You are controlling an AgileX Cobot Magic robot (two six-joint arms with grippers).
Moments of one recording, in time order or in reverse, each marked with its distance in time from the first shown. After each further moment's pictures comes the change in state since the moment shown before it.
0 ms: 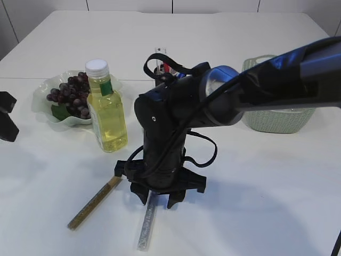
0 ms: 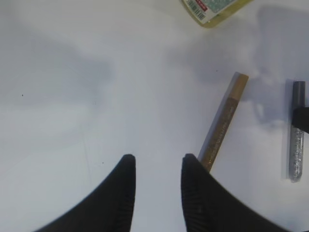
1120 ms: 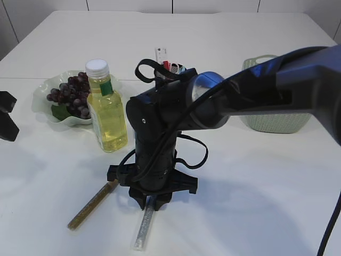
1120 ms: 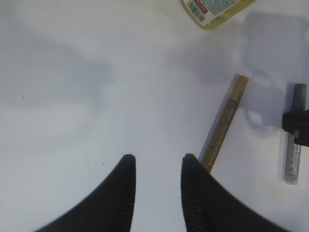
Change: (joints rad) left arm 0.000 0.000 0.000 0.000 -0.006 0.000; right arm 0.008 0.060 -0.067 0.044 0.020 -0.071
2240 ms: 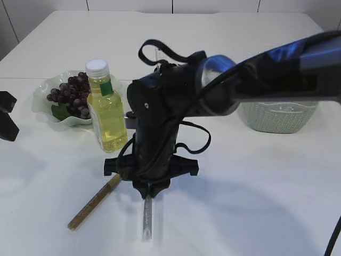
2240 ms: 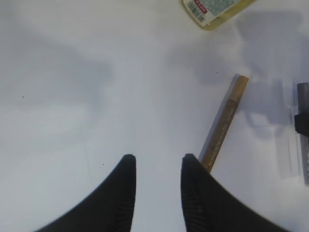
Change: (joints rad) left arm 0.000 0.000 0.000 0.000 0.000 0.000; right arm -0.002 -0.044 -0.004 -0.009 0.028 -0.164
